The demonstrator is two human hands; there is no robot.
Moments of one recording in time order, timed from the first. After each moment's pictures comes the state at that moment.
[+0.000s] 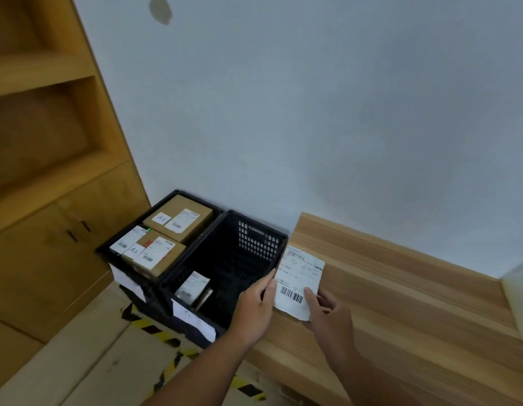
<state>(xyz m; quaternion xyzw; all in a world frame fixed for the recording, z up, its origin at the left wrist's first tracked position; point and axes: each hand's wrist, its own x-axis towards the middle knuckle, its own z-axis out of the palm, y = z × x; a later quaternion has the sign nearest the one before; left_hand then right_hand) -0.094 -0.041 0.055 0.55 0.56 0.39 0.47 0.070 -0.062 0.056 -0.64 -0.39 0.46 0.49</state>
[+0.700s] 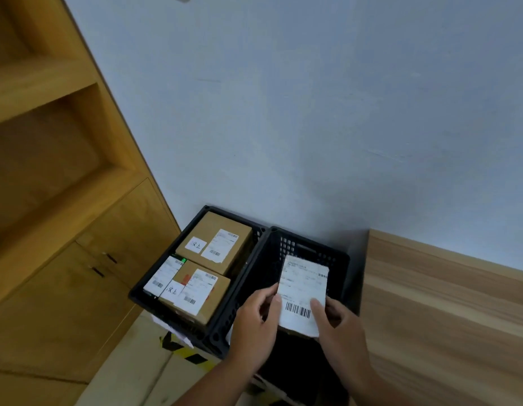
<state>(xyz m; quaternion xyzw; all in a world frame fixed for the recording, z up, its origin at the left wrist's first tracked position) -0.294 0.127 0.033 0.53 0.61 0.35 0.47 -0.121 0.111 0.025 -0.68 -0.42 0.43 0.41</state>
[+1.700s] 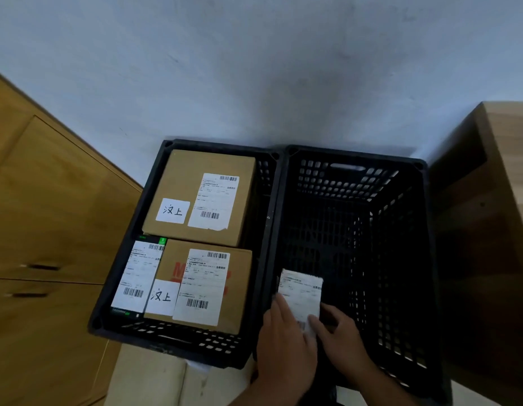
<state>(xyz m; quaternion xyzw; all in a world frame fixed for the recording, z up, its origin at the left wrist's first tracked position) -0.401 0.215 -0.245 0.69 0.63 -0.08 0.35 -0.273 0.175 -0.323 -0.74 -0.26 0.54 0.29</state>
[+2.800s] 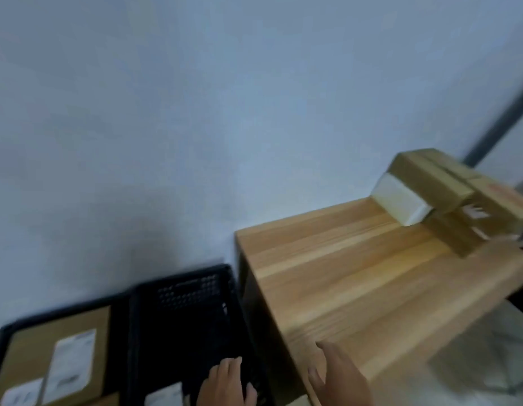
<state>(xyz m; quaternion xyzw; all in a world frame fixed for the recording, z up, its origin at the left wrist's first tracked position) -0.283 0.179 -0.031 0.89 0.32 -0.03 0.31 -0.129 0.023 0.020 -0.95 -0.27 0.13 0.12</state>
